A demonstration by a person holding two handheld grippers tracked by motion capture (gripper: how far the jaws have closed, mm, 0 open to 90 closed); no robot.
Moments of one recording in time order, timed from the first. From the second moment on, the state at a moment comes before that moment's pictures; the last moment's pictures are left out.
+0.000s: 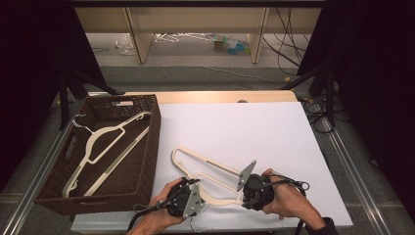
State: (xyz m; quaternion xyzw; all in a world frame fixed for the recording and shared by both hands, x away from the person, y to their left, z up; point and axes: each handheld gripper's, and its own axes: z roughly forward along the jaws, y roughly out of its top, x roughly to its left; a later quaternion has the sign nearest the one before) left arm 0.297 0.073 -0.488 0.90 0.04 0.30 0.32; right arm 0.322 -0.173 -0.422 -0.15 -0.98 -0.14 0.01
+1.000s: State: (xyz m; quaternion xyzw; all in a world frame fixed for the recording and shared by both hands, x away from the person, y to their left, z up) left arm 0.308 0.055 -0.432 0.88 -0.14 0.35 0.29; right arm 0.339 -0.207 -0.403 -0.20 -0.95 -0.24 -0.04
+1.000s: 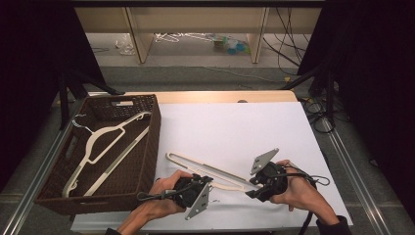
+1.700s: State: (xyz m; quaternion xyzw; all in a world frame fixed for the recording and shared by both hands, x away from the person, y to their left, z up) left arm 0.348 0.066 -0.365 0.88 0.05 0.28 0.38; right arm 0.323 -0.224 -0.358 -0.26 -0.88 -0.38 -0.12
